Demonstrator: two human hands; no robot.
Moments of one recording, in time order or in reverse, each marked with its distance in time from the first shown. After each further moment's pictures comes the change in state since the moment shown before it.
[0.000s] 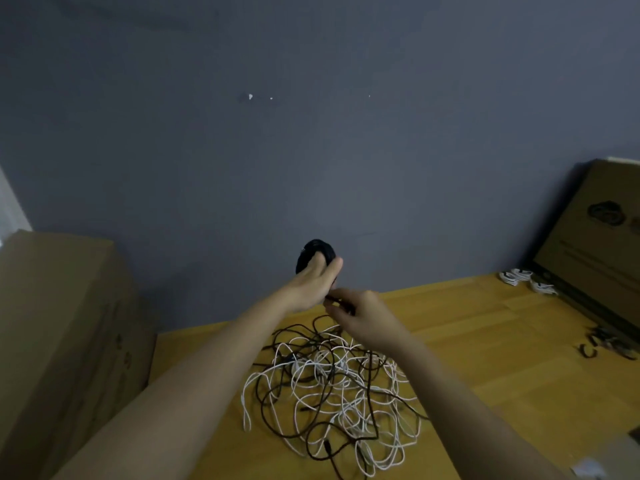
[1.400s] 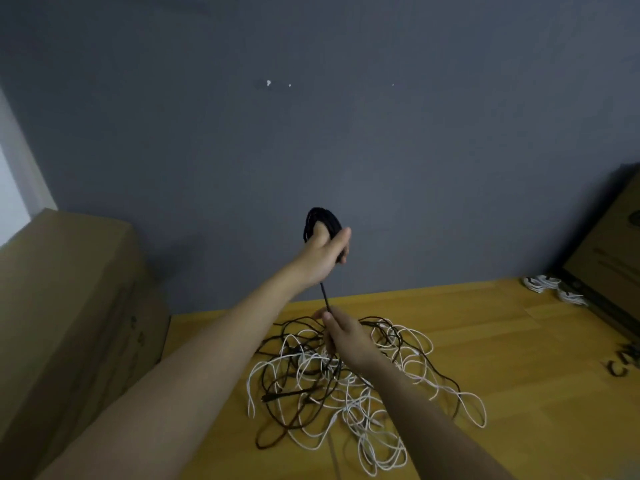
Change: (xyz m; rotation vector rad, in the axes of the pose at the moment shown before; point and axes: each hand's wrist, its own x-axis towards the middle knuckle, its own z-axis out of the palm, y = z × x) left_hand 0.009 0.012 -0.010 -0.320 0.214 0.151; right_hand -0.002 0.032 0.065 0.450 -0.096 0.248
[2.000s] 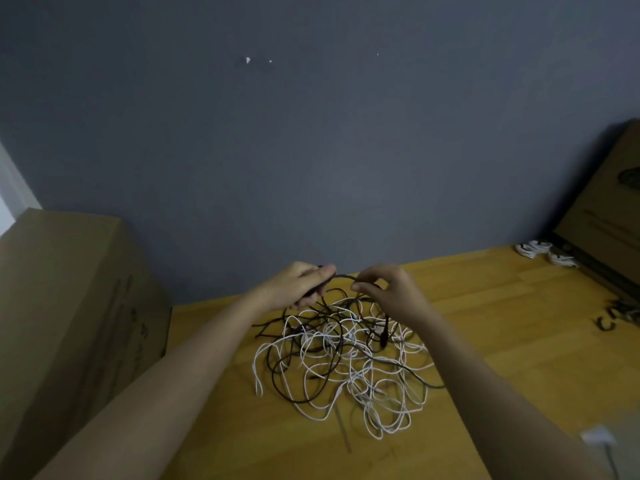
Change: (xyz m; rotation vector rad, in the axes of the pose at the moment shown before) left_hand -0.047 -0.046 -0.018 0.100 -0.418 -0.152; right_hand -0.007 -0.007 -0.077 -0.372 0.212 -0.227
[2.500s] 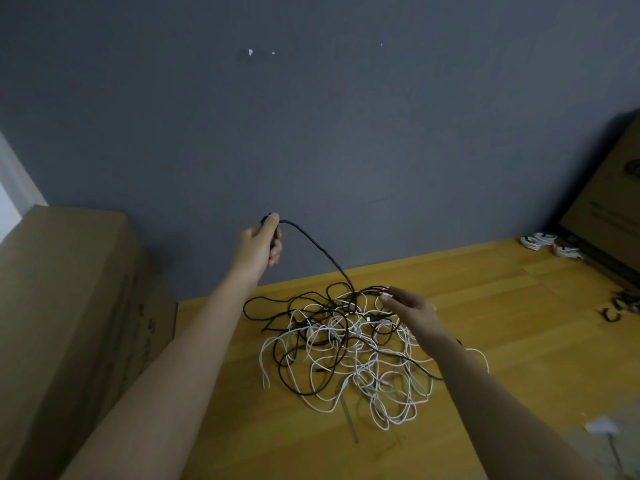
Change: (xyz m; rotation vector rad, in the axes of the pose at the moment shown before) left_hand -0.004 -0.011 -0.039 -0.420 0.693 0.013; right_hand -0.039 0.053 0.023 0.555 0.065 0.607
